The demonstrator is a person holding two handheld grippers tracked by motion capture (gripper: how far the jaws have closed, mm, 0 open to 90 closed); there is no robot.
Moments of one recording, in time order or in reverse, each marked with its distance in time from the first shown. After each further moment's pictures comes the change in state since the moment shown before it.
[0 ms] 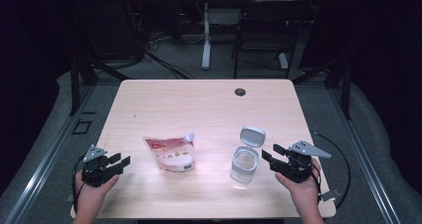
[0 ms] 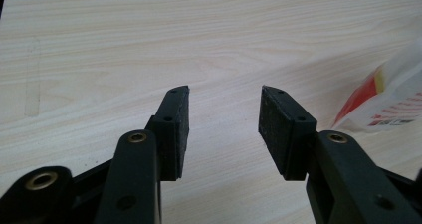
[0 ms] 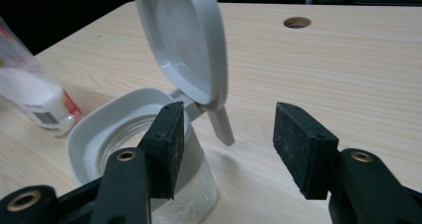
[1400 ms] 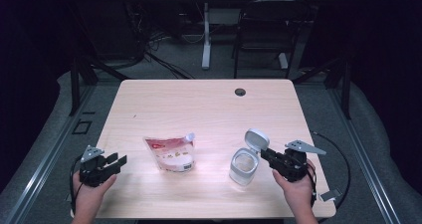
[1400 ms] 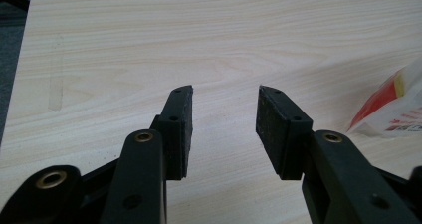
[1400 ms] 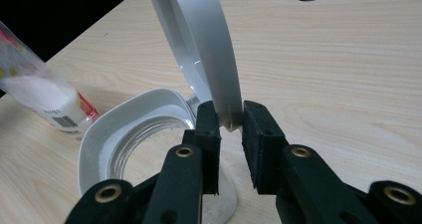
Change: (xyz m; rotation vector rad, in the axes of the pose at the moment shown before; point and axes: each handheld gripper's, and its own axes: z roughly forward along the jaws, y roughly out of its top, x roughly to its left) left arm 0.005 -0.002 -0.003 0.000 0.048 -0.027; right arm 0.007 0.002 0.010 0.058 0.037 0.114
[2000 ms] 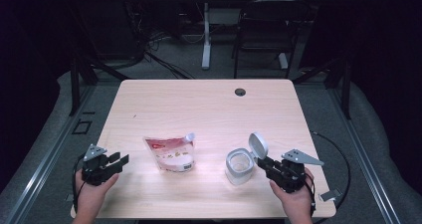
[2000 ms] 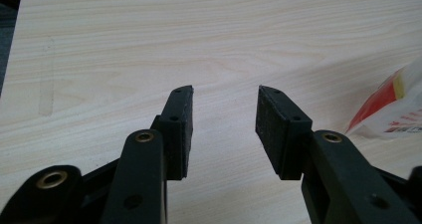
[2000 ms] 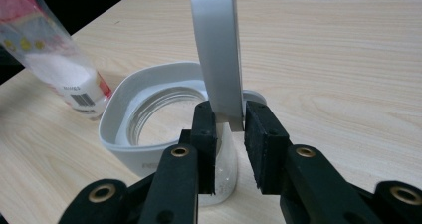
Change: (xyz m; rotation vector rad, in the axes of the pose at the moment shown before) left arm -0.002 0.002 0.005 0.005 -0.010 0.013; right arm 0.019 -0.016 -0.012 -0.004 0.001 -0.057
